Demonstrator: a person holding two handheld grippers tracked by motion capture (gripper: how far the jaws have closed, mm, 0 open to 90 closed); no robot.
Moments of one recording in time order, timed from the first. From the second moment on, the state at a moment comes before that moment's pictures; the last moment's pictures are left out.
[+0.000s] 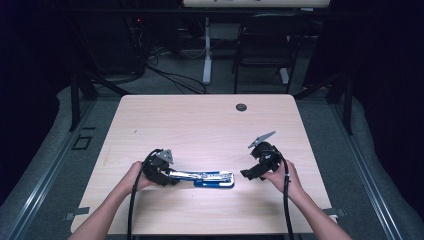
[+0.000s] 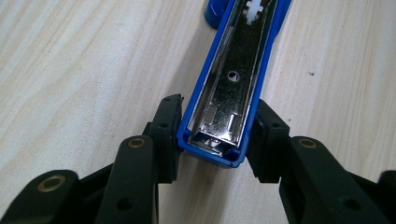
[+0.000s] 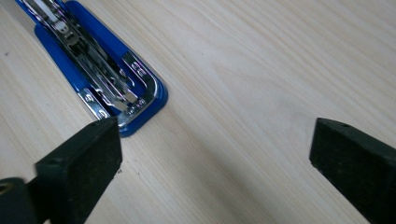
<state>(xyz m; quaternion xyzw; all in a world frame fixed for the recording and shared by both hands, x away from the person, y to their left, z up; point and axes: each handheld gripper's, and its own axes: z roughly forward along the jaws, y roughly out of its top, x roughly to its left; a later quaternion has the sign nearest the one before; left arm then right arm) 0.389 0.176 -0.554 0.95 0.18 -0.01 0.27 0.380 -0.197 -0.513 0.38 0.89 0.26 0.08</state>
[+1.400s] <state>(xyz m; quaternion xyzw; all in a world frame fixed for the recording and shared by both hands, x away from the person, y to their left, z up) 0.388 0.175 -0.553 0.95 0.18 -0.01 0.26 0.402 -0.273 -0.508 0.45 0.87 0.22 0.08</state>
